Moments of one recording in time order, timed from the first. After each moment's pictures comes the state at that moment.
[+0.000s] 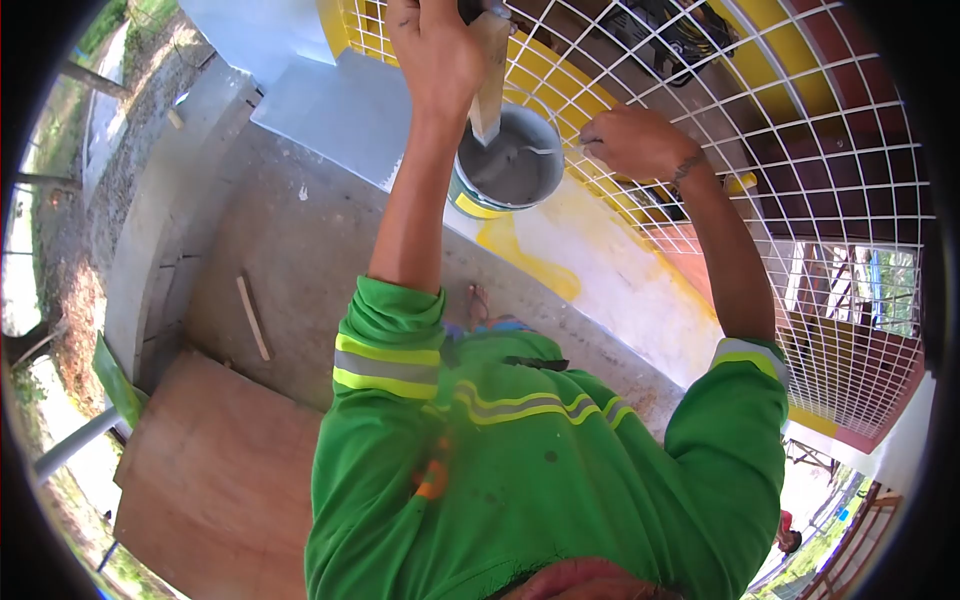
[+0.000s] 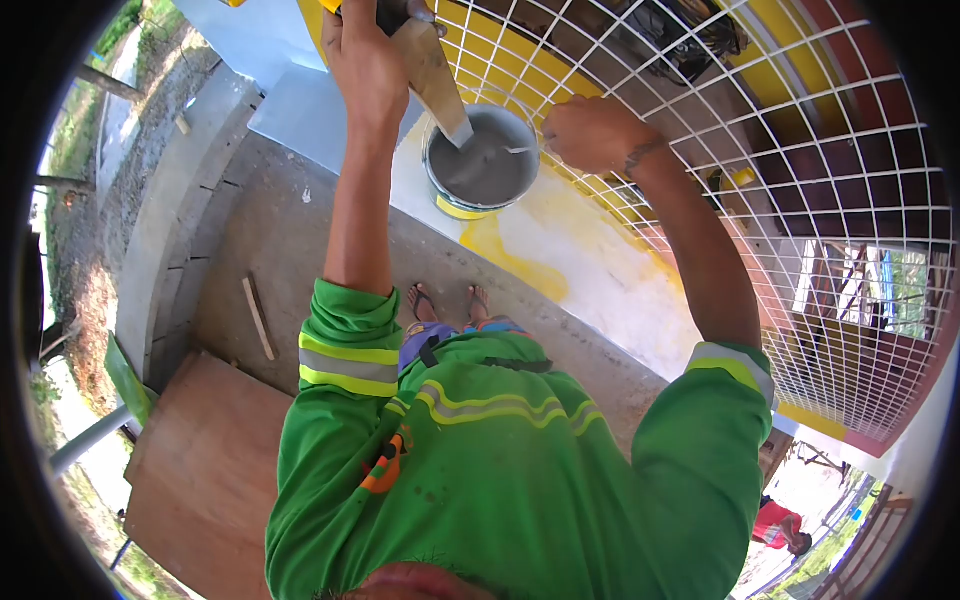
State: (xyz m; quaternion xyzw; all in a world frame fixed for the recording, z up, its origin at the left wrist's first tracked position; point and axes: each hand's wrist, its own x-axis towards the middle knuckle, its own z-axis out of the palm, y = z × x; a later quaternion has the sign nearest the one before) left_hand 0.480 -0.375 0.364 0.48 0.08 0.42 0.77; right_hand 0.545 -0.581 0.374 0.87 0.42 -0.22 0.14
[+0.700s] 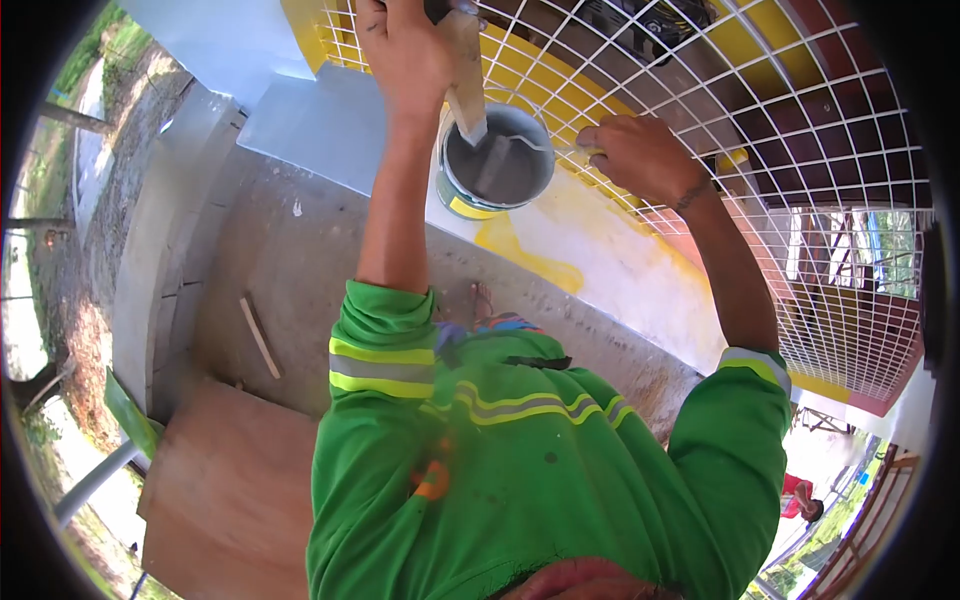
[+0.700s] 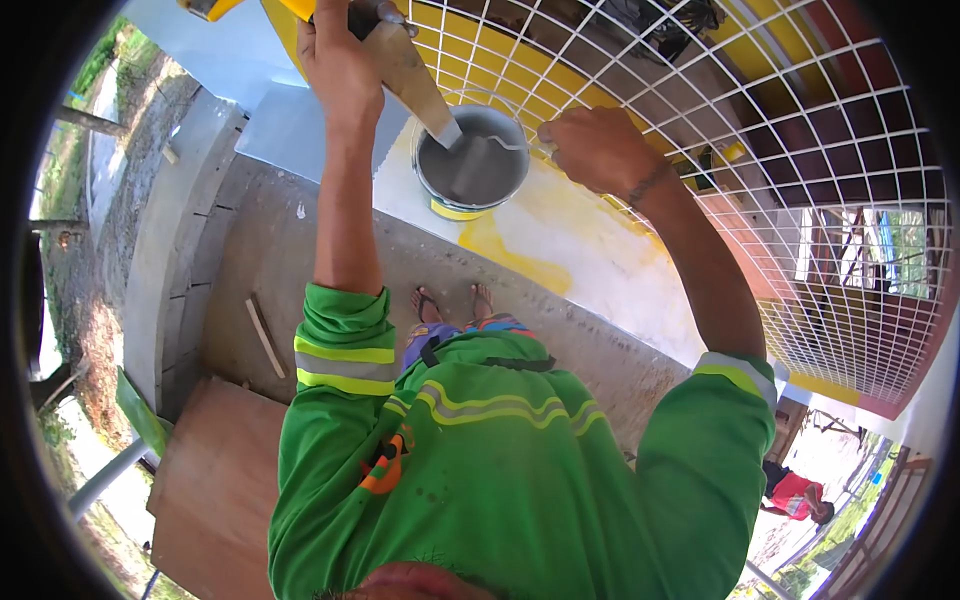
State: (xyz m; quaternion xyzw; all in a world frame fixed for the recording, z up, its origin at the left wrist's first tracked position) left_hand 0.489 -0.360 0.355 0.48 0.07 0.39 0.78; right_hand 0.510 -0.598 0.385 0.90 0.38 -0.15 0.16
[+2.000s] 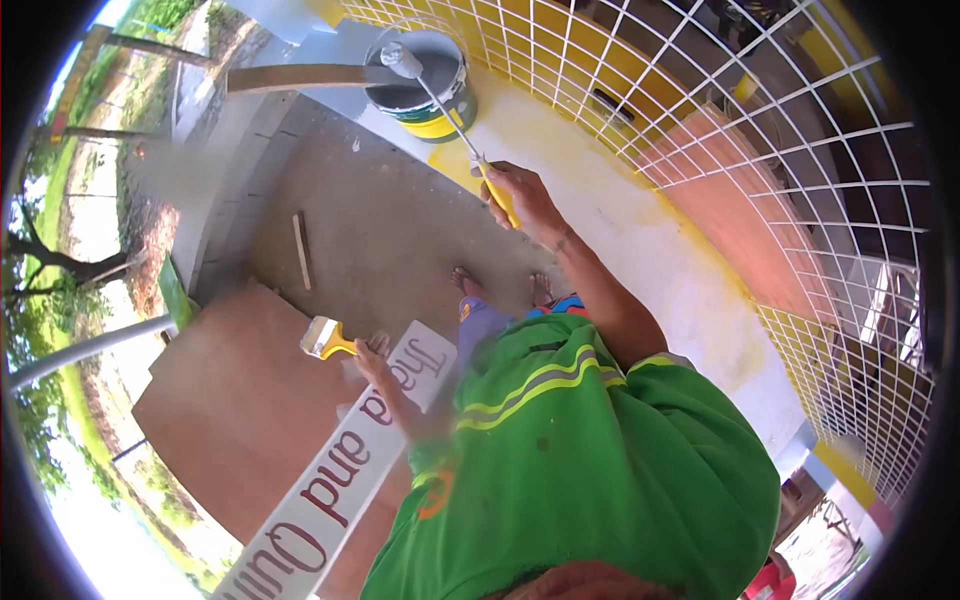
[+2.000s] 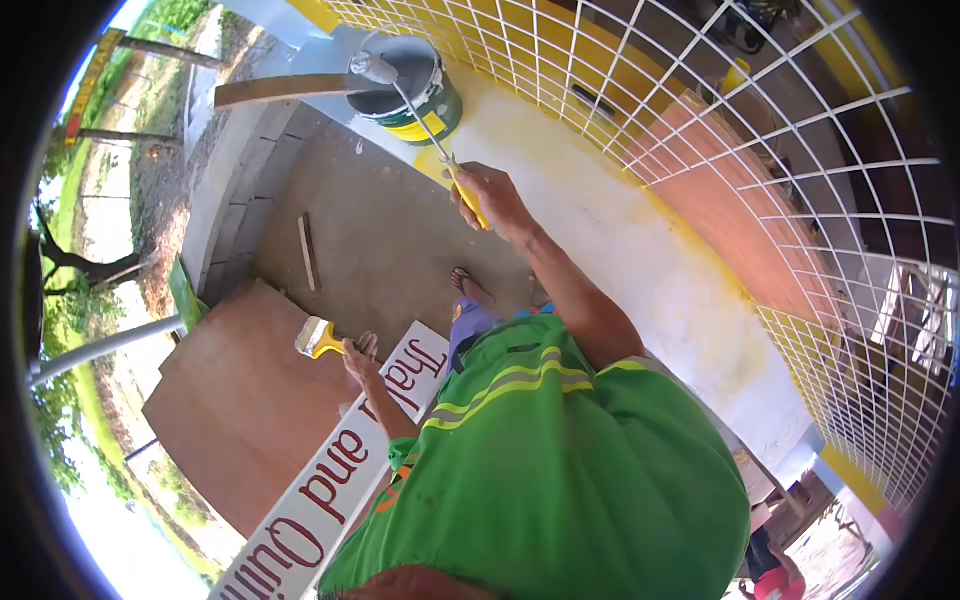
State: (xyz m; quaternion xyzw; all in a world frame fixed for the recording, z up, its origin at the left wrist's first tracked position) left_hand -0.002 -0.641 0.020 0.40 0.65 0.34 0.56; right_hand 0.416 -0.785 0.162 0.51 0.13 -0.48 -0.71
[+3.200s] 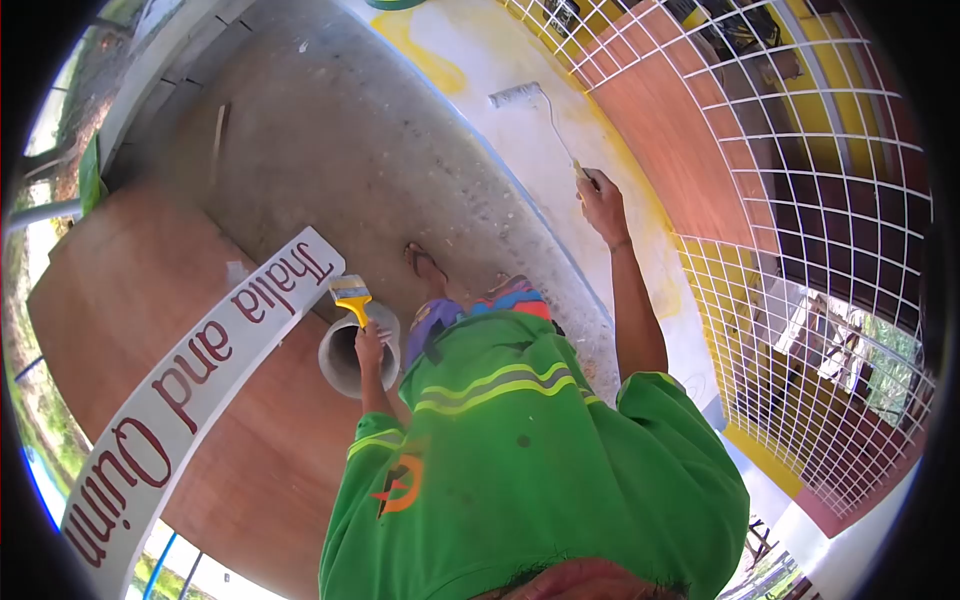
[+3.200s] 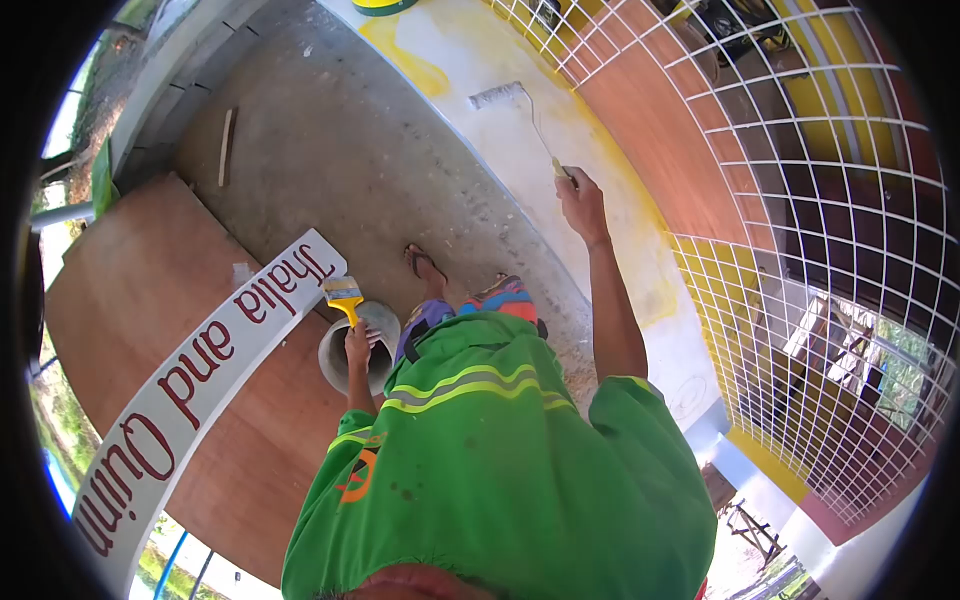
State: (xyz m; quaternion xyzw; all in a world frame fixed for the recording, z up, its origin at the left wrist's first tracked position) left_hand -0.142 -0.994 -0.093 0.41 0.66 0.07 0.63; right_hand 0.386 -1.135 0.095 0.85 0.18 -0.28 -0.41
